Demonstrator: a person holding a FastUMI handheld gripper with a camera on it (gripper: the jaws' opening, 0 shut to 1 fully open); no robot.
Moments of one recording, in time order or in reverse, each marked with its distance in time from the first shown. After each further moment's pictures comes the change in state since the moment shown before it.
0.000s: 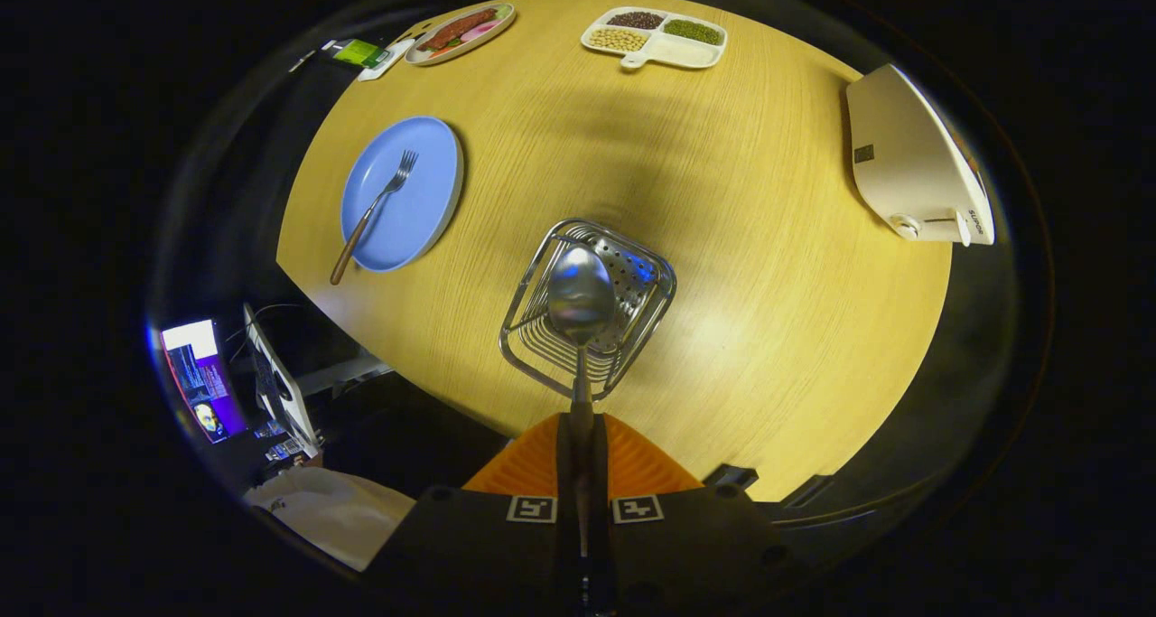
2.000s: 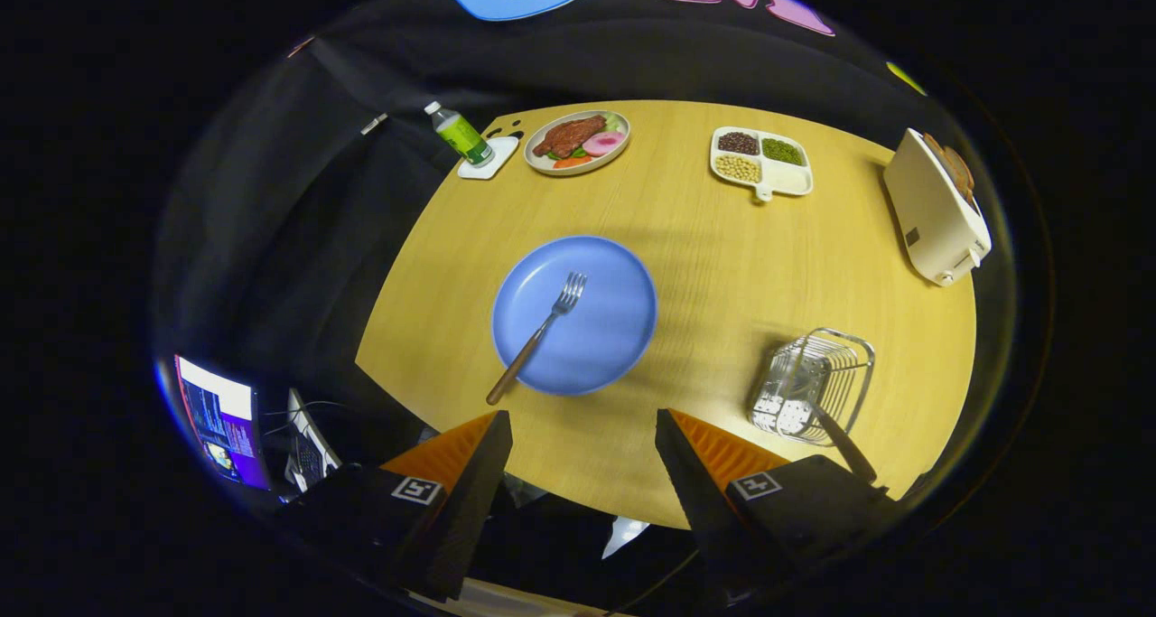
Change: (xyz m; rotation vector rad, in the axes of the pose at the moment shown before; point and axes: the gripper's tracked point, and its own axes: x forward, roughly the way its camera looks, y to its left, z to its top) arm -0.016 0.204 0.066 0.045 -0.523 0.117
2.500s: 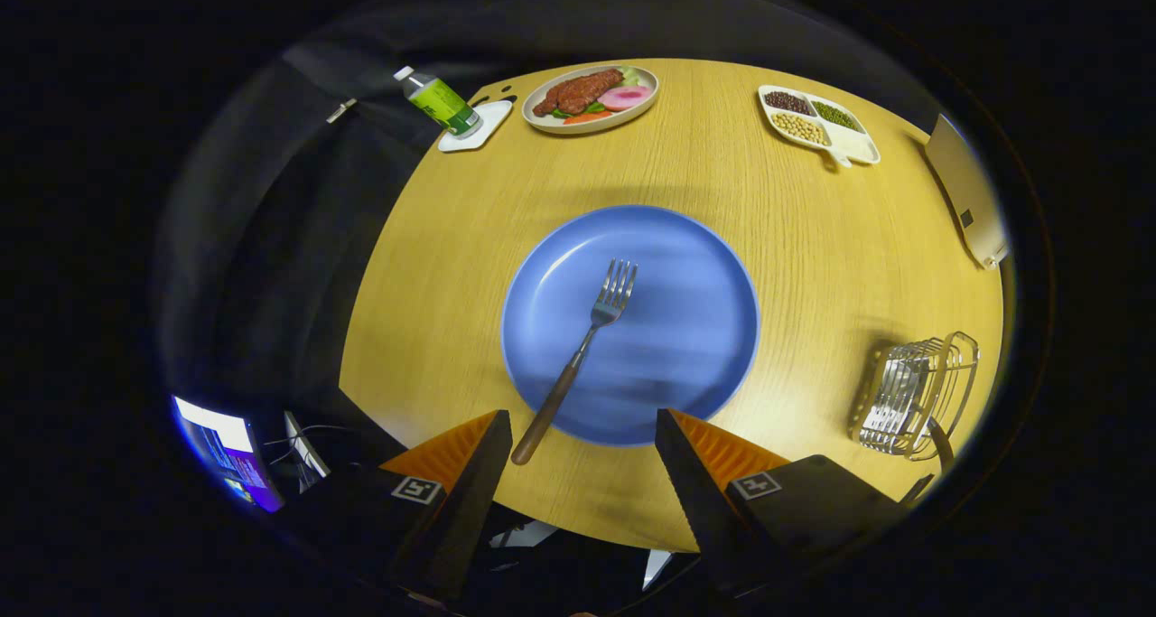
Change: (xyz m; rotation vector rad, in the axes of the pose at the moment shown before) arm 0.115 0.037 0.002 0.095 0.079 -0.033
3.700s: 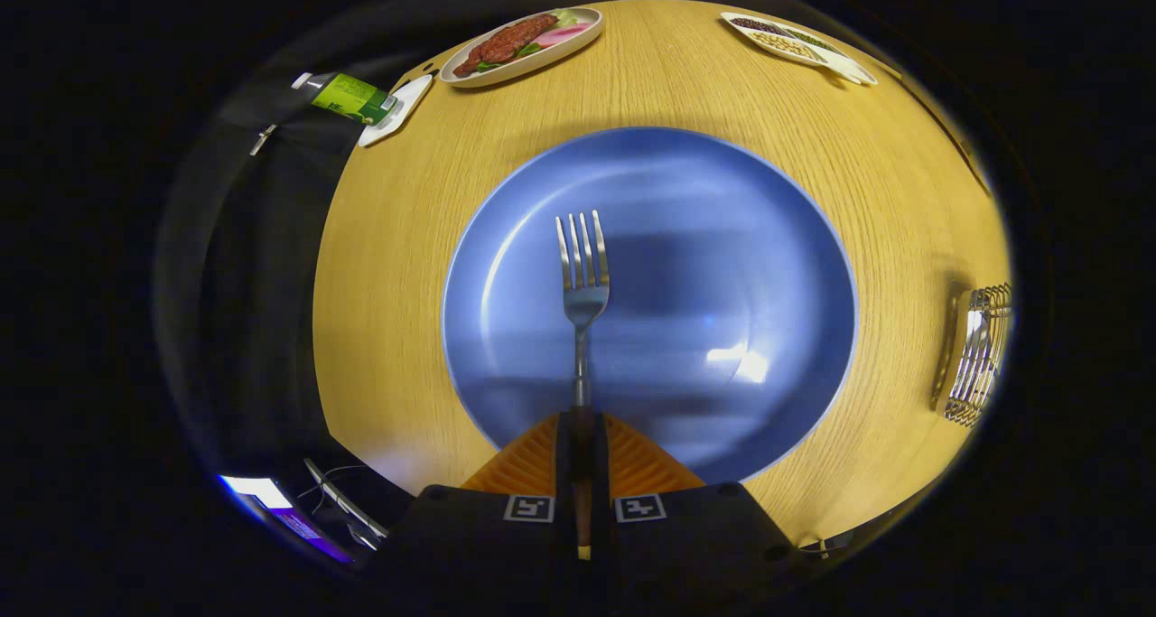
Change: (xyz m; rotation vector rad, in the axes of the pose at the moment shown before) arm 0.073 0.007 -0.009 0.157 0.104 -0.004
